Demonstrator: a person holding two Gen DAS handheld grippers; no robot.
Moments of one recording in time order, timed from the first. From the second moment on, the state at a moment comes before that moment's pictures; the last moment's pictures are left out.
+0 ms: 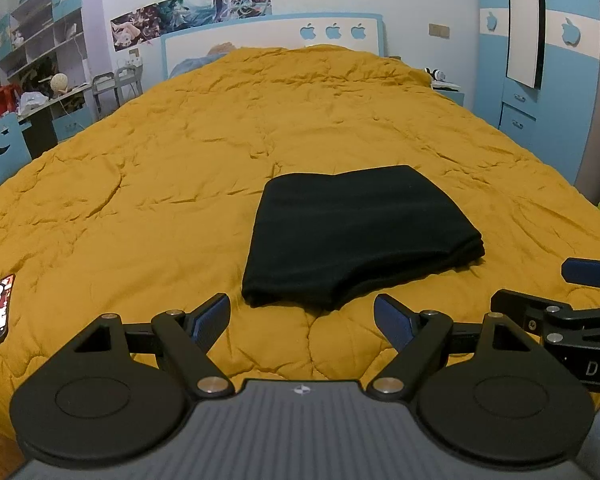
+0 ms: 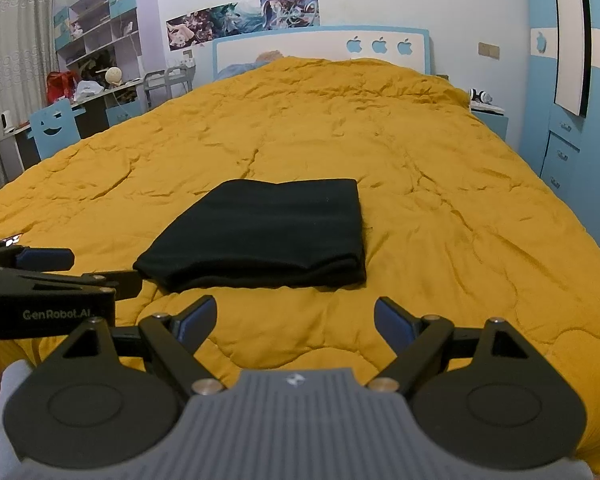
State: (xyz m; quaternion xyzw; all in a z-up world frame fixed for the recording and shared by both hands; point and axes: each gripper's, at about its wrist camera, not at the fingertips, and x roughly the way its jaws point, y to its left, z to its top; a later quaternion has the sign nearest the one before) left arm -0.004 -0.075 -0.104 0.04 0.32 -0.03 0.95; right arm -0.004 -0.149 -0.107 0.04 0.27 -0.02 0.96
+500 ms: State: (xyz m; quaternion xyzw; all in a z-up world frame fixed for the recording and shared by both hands) left arm -0.004 -0.075 -0.104 0.04 0.32 -0.02 0.95; right arm -0.005 -0.149 -0.105 0.04 0.27 -0.02 0.96
